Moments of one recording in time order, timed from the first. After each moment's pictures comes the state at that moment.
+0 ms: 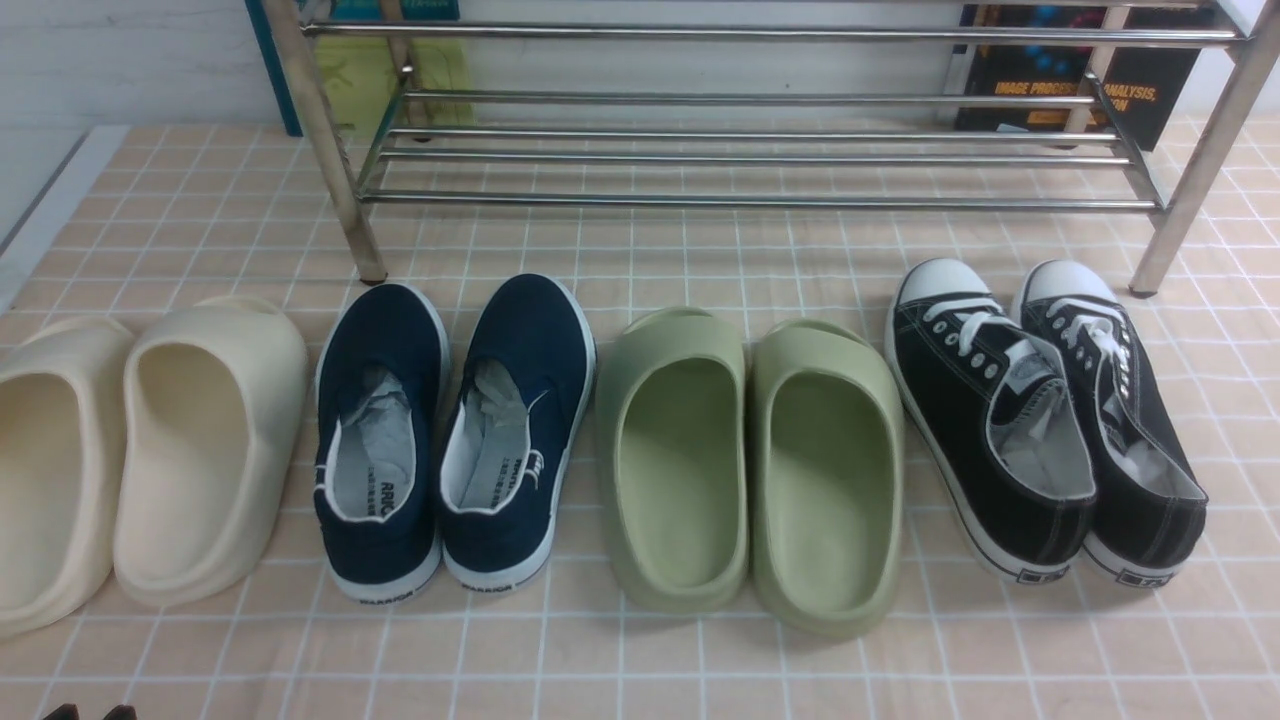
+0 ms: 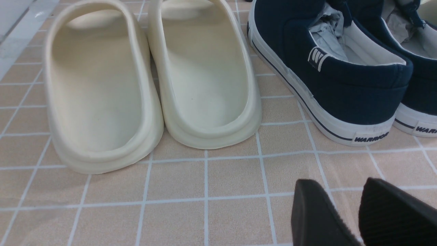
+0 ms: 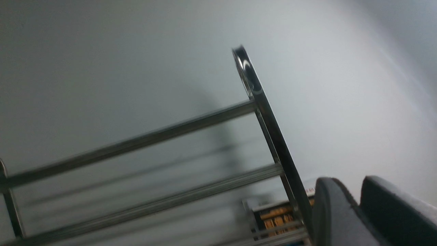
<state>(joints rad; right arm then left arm) -0.11 0.28 -0.41 0.13 -0.15 0.22 -0.07 -0.01 0.02 0.01 0.38 0.02</state>
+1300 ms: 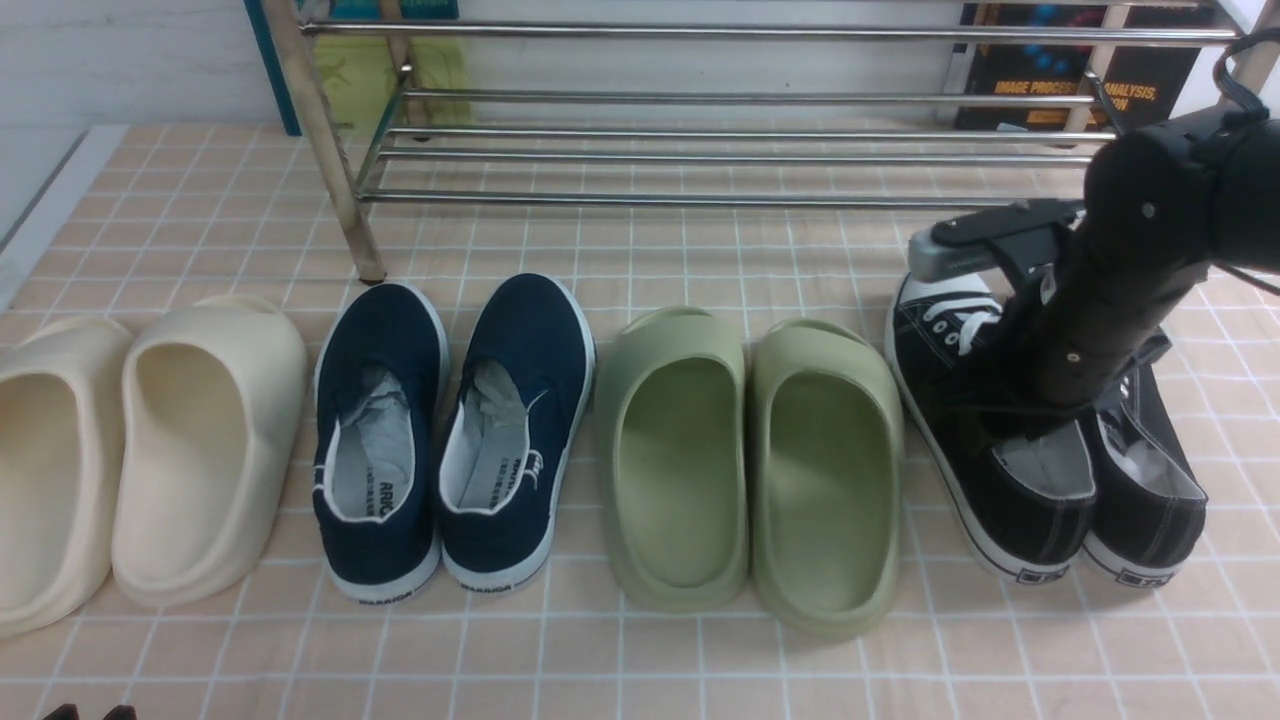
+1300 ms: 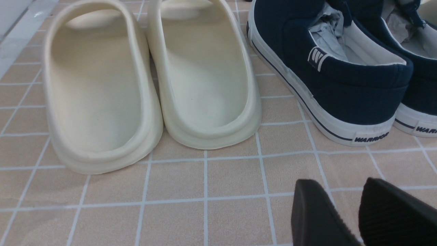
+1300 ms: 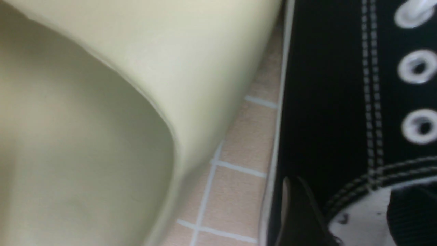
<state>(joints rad) 0.32 1.82 -1.29 0.02 0.82 0.12 -0.07 -0.01 0.02 0.01 0.38 0.02</state>
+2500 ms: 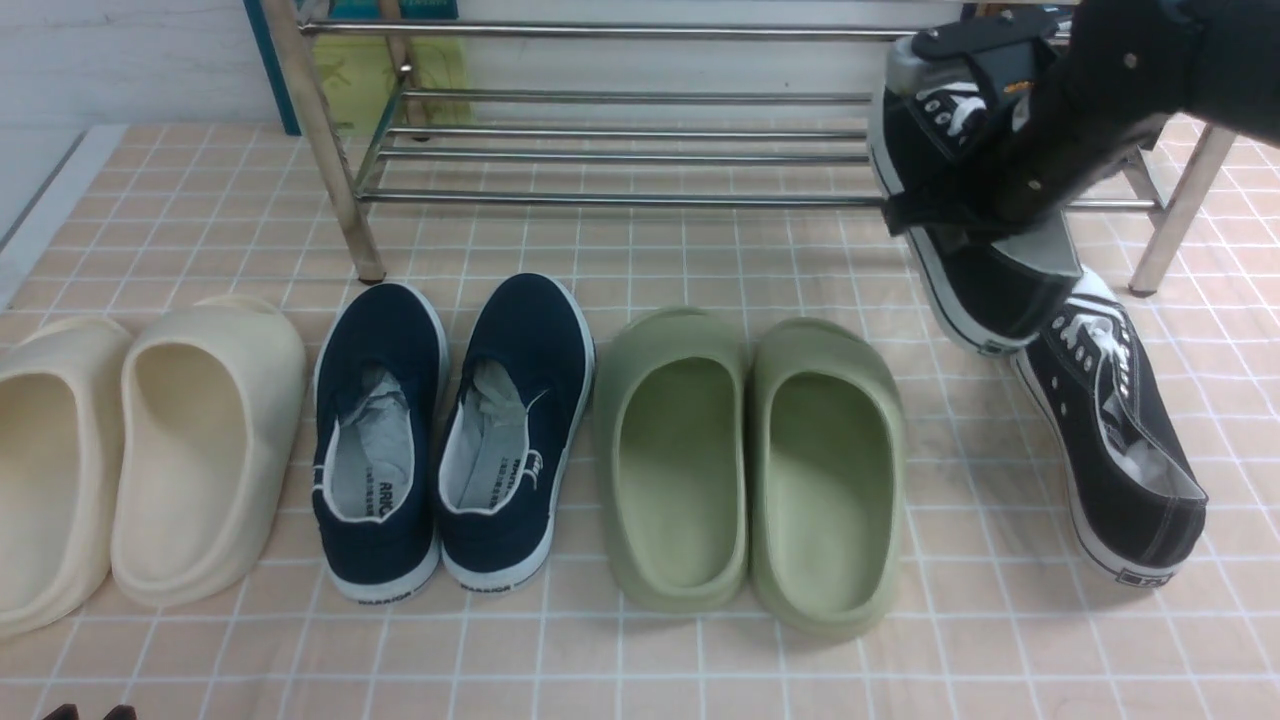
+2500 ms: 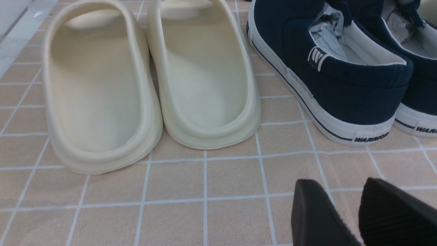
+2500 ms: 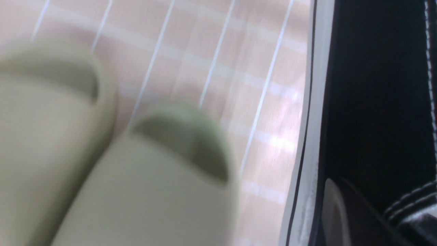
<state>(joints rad) 0.29 1.97 -1.73 -0.06 0.77 0.09 -0.07 -0.01 0.02 0.01 0.38 0.02</state>
